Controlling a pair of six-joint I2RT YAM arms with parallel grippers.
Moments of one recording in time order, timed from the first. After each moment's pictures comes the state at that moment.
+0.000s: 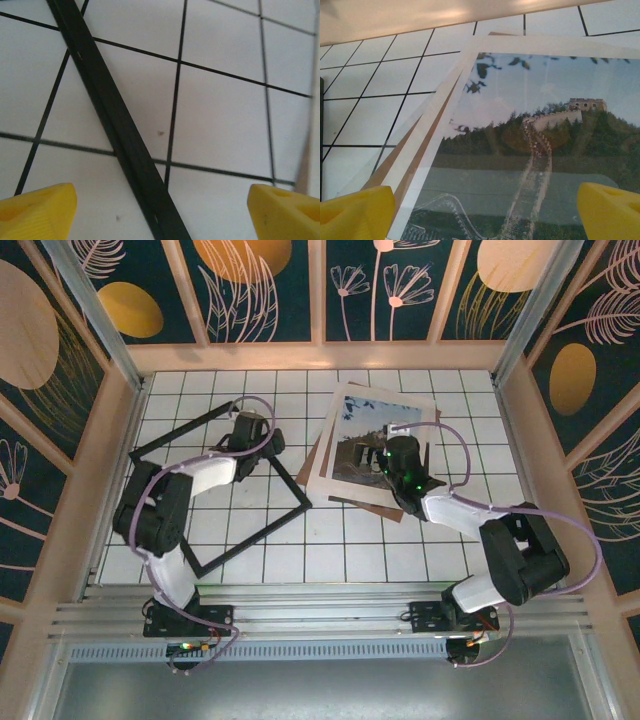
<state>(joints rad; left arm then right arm) -0.37 1.87 1.08 0.04 -0.18 -0.54 0.50 1.45 0.69 0.30 0.20 0.35</state>
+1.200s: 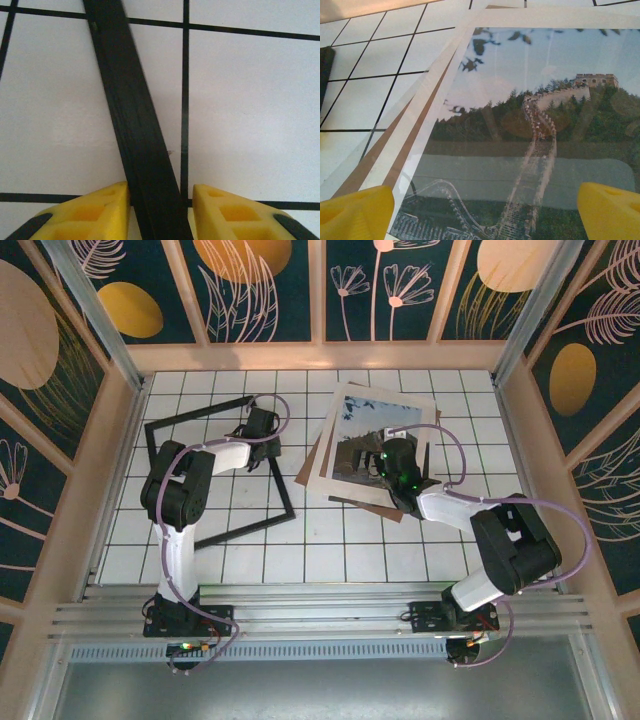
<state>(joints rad) -0.37 2.09 1.28 -0.08 -0.16 -0.39 0.50 1.52 0.69 0.30 0.19 0.36</state>
